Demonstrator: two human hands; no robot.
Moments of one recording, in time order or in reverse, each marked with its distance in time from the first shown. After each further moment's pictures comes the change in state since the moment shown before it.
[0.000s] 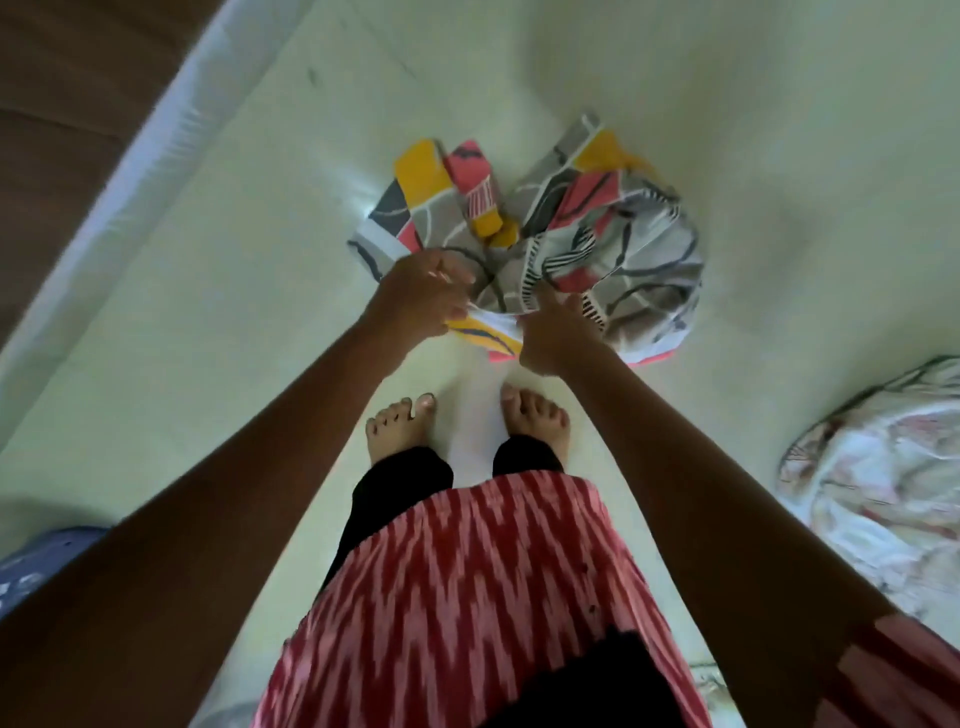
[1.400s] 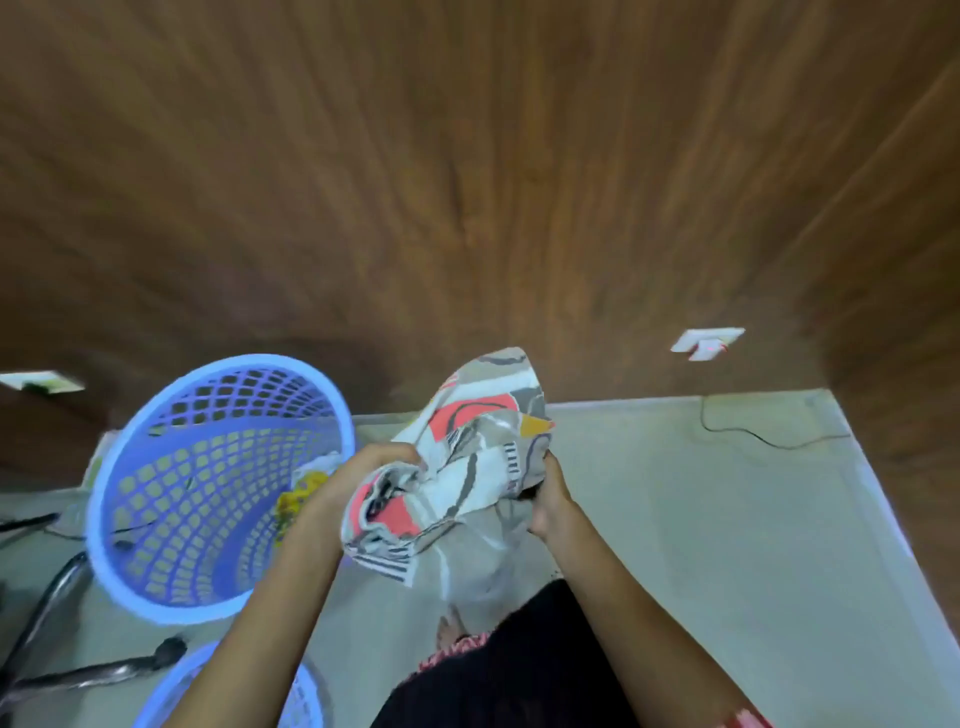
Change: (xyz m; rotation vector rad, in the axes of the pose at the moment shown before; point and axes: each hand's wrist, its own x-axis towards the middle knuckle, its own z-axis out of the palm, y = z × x) left_hand -0.713 -0.261 -0.195 -0.957 0.409 0.352; right_hand -0.614 -0.351 0.023 1.355 -0.226 -0.261
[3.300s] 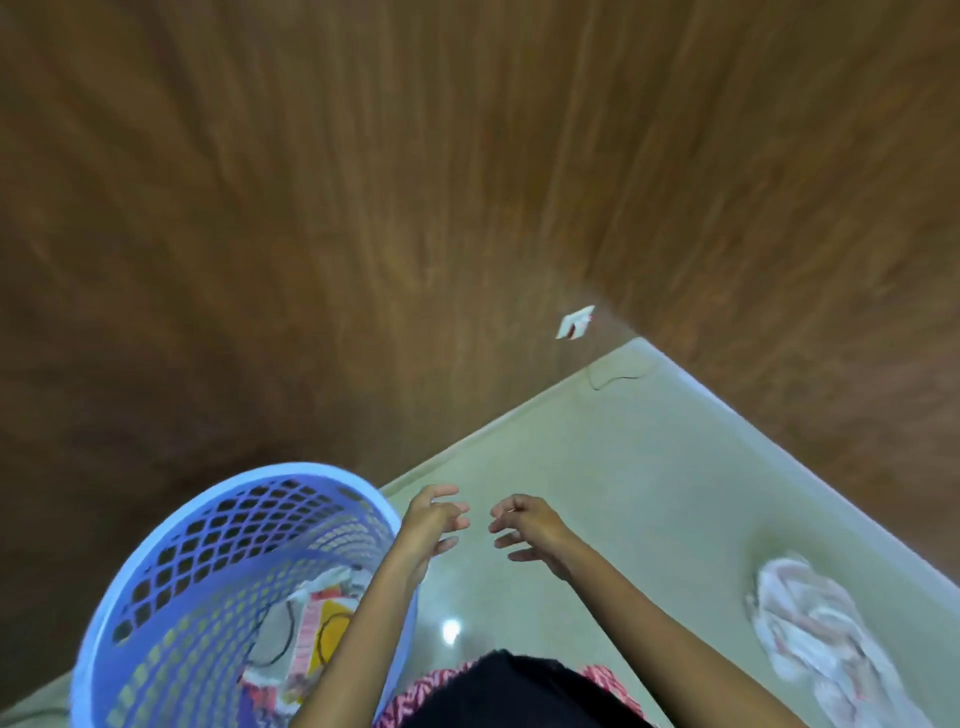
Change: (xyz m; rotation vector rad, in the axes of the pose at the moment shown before) left_hand 0.025 -0.054 -0.149 0.216 -0.346 0.031; right_hand -0.042 0.166 0.144 -0.436 0.324 -0.299
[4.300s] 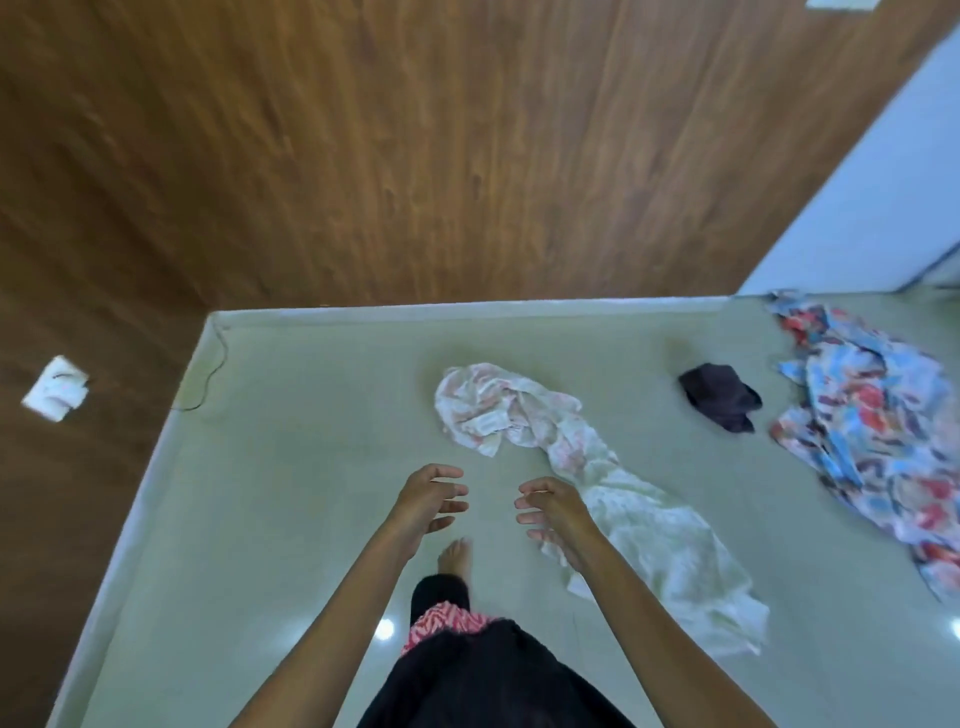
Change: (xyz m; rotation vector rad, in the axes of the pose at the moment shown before) left_hand -0.111 -0.170 0.516 0.868 -0.744 -0.108; right_hand -0.261 0.377 -0.340 1.003 0.824 0.185
